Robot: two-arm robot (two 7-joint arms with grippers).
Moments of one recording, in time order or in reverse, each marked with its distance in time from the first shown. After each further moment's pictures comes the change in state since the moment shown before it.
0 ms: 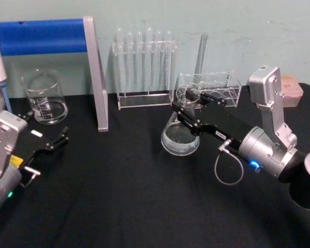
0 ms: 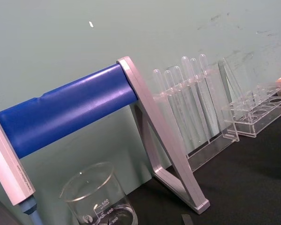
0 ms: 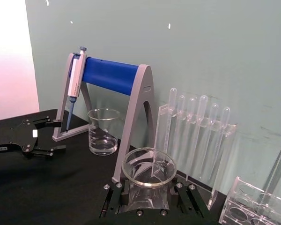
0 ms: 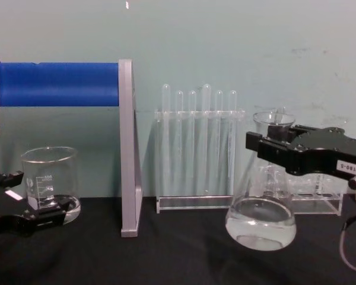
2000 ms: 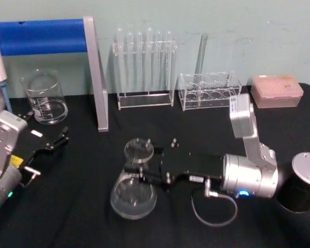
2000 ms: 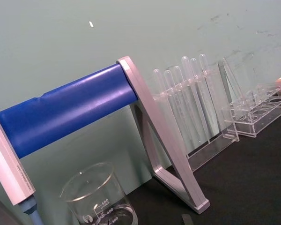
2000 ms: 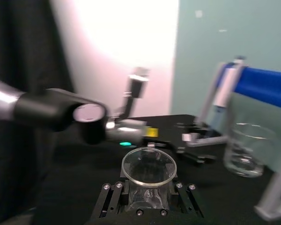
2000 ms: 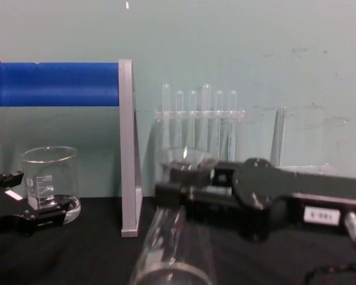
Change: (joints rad) left arm 0.000 0.000 0.000 0.000 0.000 0.000 0.000; right arm 0.090 0.103 -0.219 -0.001 0.204 -0.054 0.457
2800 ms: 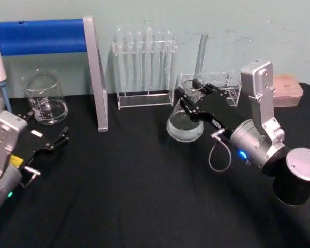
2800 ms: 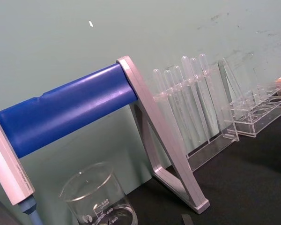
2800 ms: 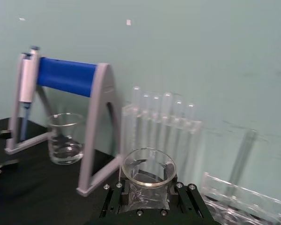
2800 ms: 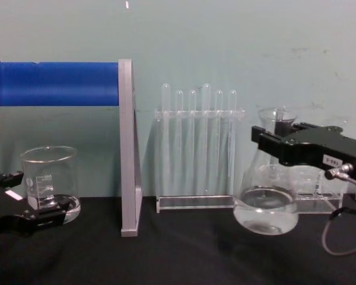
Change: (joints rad) left arm 0.000 0.000 0.000 0.000 0.000 0.000 0.000; right arm -0.035 -0.155 0.175 0.081 -0.228 0.027 -0.640
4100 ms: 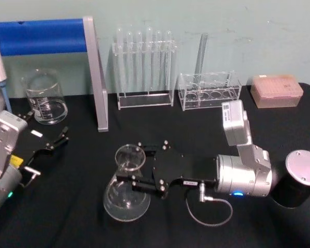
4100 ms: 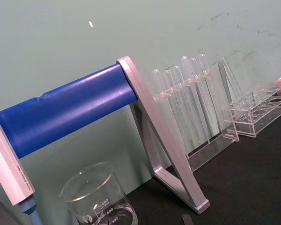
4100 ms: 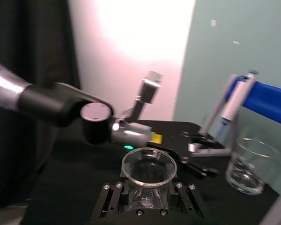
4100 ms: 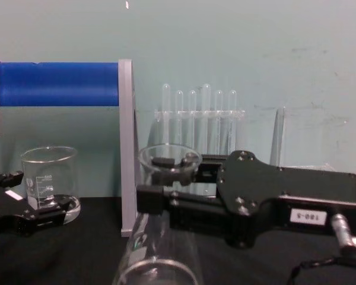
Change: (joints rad) left arm 0.000 0.000 0.000 0.000 0.000 0.000 0.000; right arm 0.049 0.116 -0.168 -0.065 0.143 -0.086 0.669
